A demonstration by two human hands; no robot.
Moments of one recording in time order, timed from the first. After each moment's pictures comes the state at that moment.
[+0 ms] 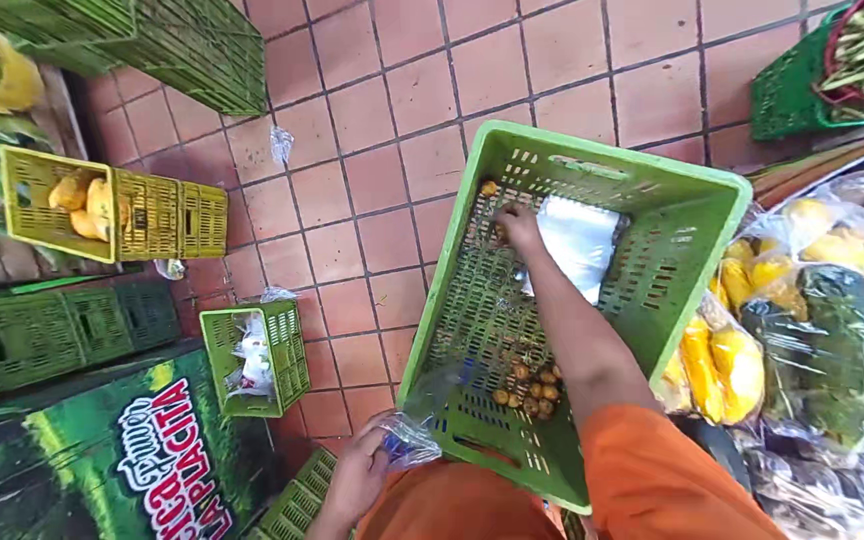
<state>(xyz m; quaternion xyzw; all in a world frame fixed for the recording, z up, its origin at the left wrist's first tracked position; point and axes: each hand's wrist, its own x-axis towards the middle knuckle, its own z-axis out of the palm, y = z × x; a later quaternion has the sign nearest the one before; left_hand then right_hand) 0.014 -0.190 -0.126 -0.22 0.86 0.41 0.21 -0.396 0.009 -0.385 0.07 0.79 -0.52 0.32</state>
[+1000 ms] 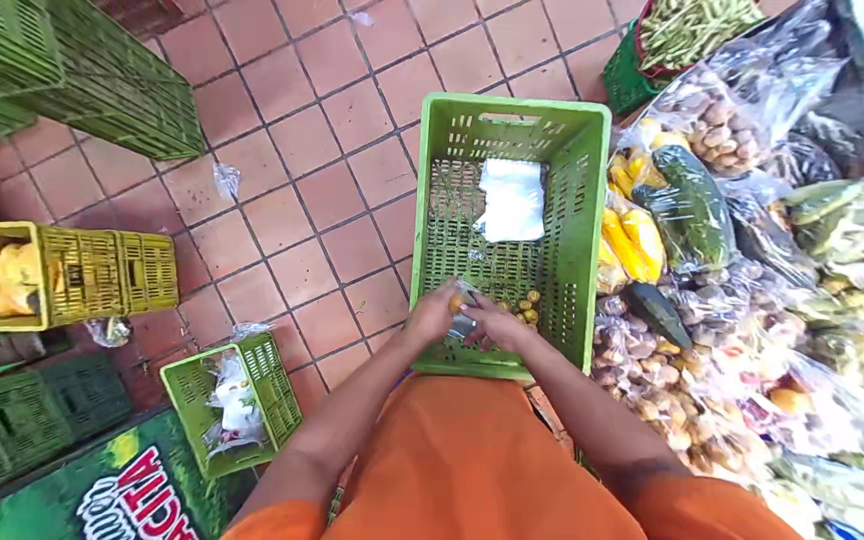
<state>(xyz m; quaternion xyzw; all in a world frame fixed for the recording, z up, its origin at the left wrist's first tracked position) -0.103 -0.149 -0.198 0.09 0.86 0.36 0.34 -0.098 0.028 -0.184 0.21 0.61 -0.54 0.54</state>
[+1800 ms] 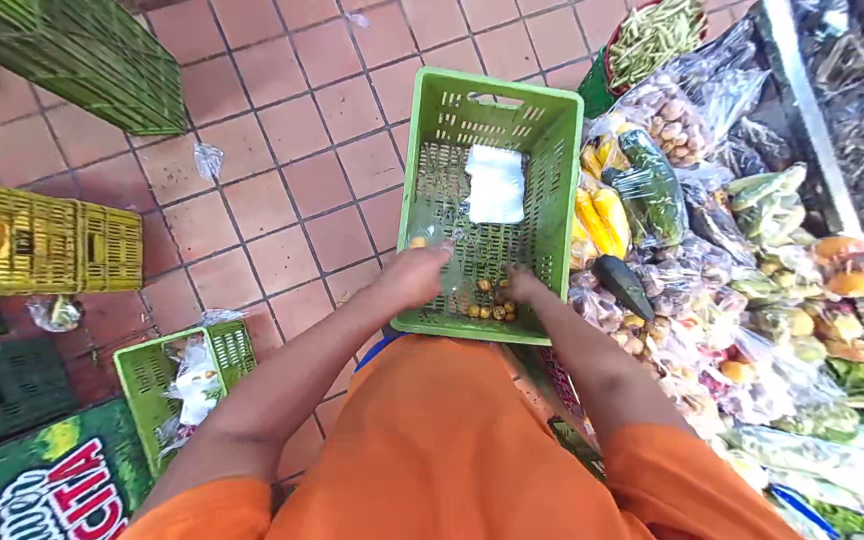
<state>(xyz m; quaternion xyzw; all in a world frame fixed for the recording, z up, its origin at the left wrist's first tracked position) -0.100 -0.161 -0.085 0.18 0.89 0.24 0.33 -0.093 0.166 -0.294 0.02 0.90 -0.15 0.41</state>
